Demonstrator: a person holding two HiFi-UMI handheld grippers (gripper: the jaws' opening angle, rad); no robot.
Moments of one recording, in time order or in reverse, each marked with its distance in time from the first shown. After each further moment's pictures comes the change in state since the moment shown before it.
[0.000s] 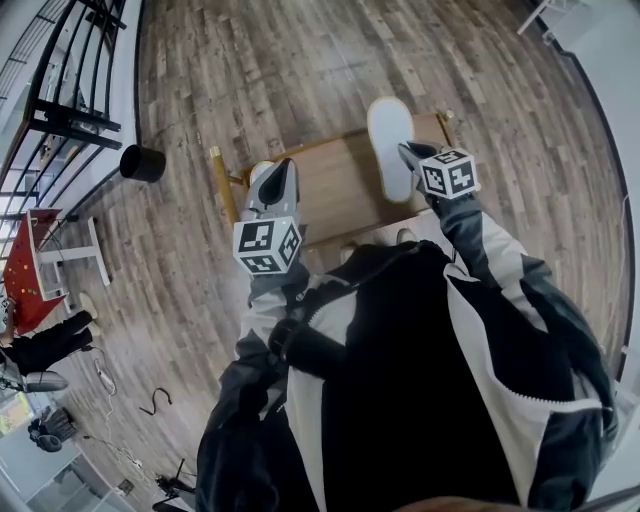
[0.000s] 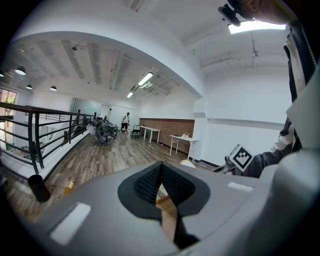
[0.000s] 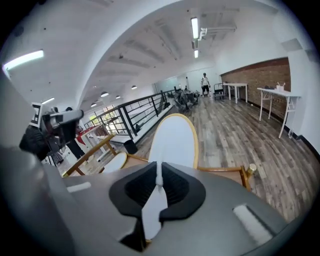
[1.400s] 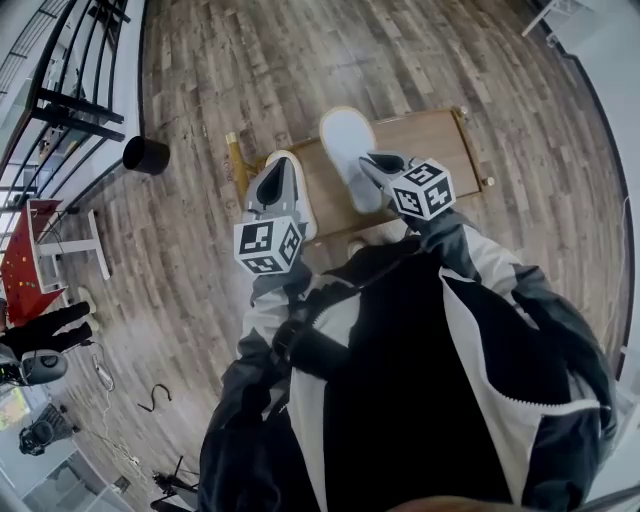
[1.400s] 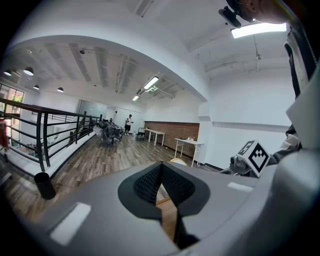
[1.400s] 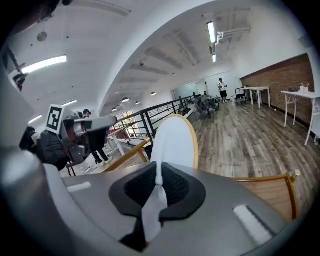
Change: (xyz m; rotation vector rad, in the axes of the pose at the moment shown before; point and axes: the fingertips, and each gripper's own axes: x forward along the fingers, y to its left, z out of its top) left arm -0.038 0.038 -0.005 -0.023 -0.040 0.056; right arm 0.025 0.154 0.021 -0.102 -0.088 0.206
